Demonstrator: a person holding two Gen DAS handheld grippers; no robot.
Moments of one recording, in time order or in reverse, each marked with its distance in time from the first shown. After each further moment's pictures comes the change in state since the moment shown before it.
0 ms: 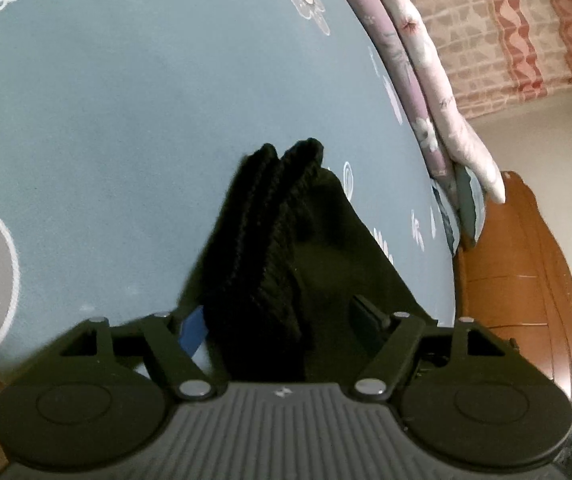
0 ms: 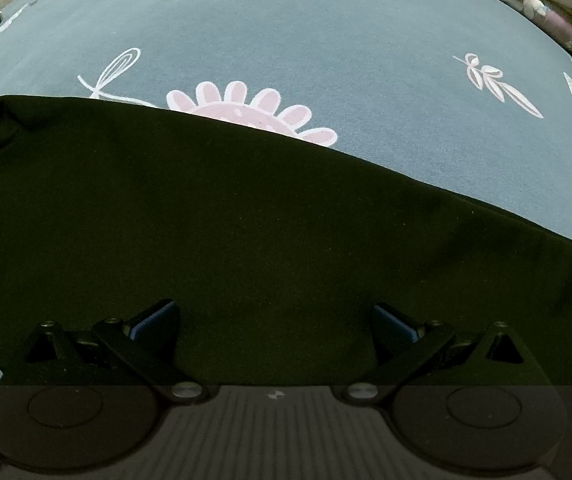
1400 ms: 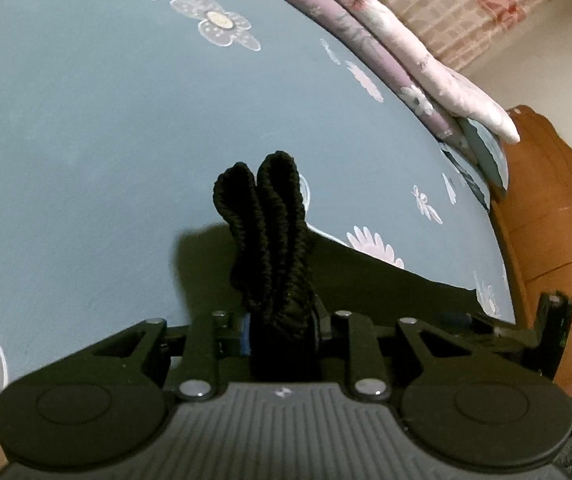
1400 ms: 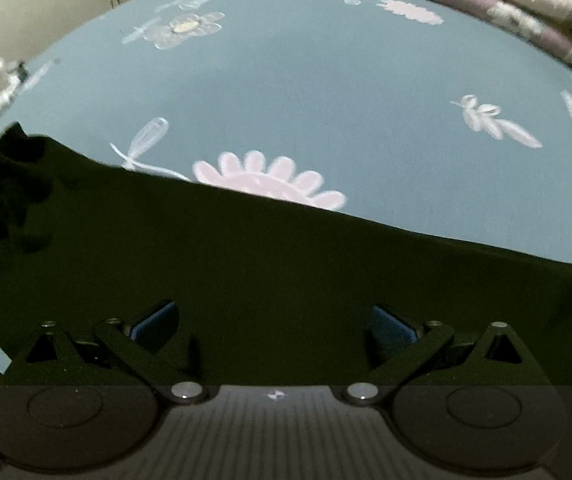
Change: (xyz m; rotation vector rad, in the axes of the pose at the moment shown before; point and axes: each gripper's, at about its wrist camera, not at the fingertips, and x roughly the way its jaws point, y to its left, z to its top) left arm -0.008 -0.089 0.000 0.317 -0.031 0.176; right arm -0.036 -0.012 0.011 0.074 -0.162 0.155
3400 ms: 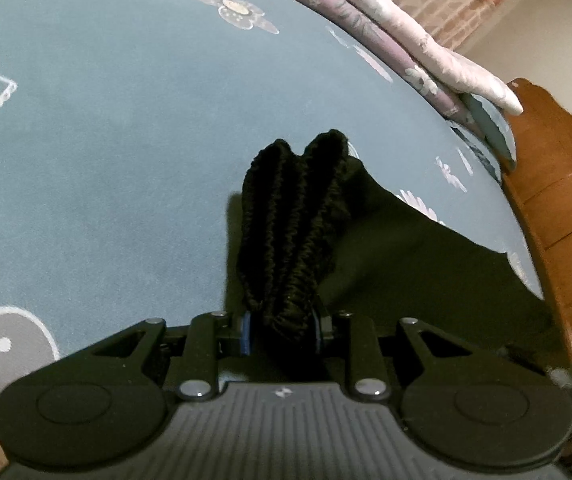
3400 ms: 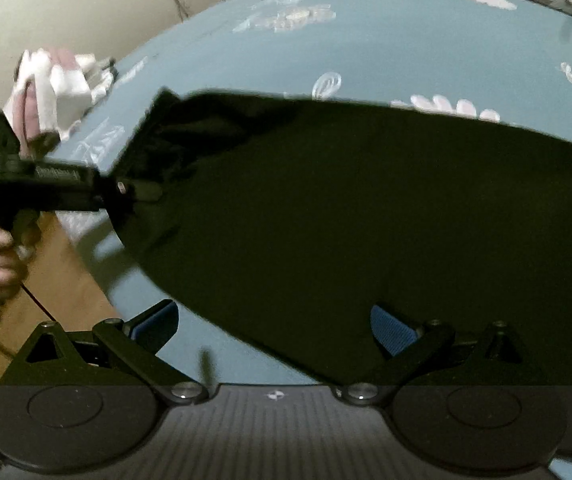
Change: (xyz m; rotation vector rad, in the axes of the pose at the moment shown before) left arm 0.008 0.043 -0.036 0.094 -0.008 0.034; right arm -0.004 0.112 -0.076 0.041 -0.095 0.213
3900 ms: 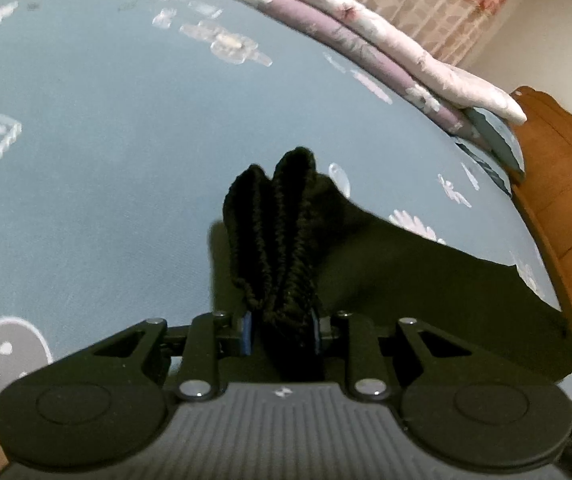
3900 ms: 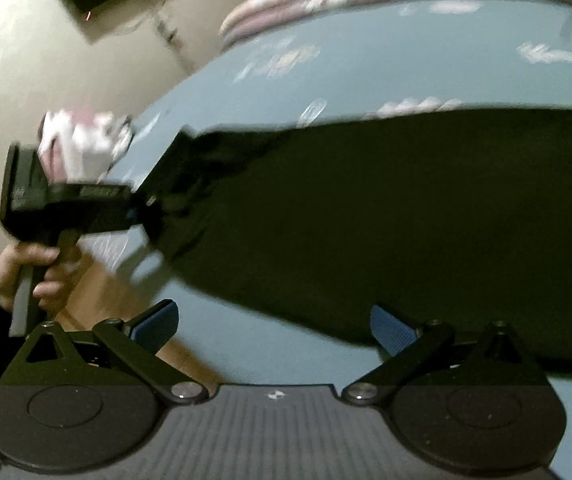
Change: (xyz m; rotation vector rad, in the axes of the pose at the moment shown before) left arm -0.017 -0.034 -0.006 0.052 -0.098 0.064; right arm -0.063 -0.030 -0.054 0.103 -0.157 0.036
